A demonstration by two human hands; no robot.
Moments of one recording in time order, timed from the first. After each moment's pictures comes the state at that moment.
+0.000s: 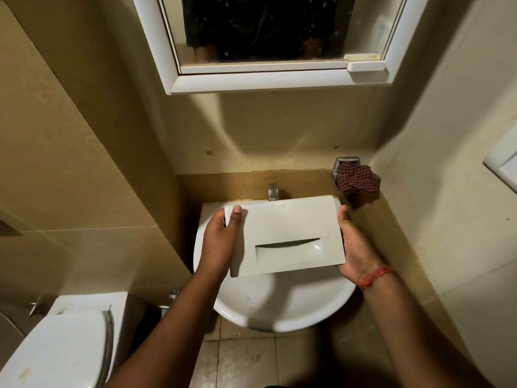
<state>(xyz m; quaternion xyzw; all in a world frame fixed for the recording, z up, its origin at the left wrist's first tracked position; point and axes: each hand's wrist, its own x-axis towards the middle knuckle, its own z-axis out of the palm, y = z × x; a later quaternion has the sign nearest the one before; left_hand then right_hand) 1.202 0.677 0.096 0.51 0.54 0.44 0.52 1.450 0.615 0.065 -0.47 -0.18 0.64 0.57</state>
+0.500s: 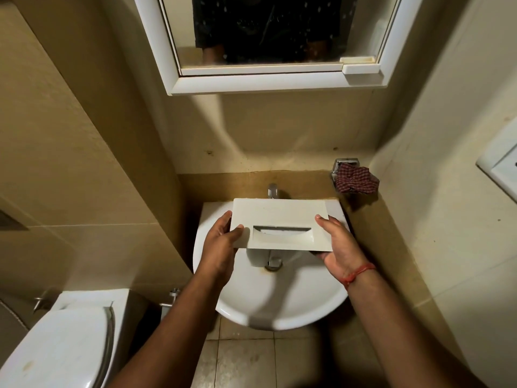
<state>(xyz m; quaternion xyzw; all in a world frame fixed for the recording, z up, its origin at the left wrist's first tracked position) 1.207 0.668 0.084 0.39 0.47 0.46 0.65 1.433 0.619 0.069 -0.53 -0.17 0.57 0.60</state>
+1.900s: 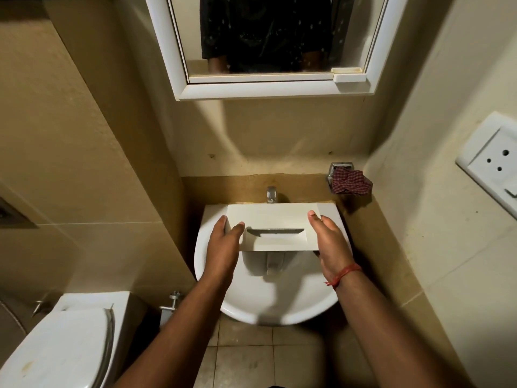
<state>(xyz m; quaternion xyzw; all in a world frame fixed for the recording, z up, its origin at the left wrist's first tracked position) 1.207 0.642 0.095 0.42 0.57 0.44 0.55 1.409 0.602 0.081 -0.61 -0.26 0.46 0.59</state>
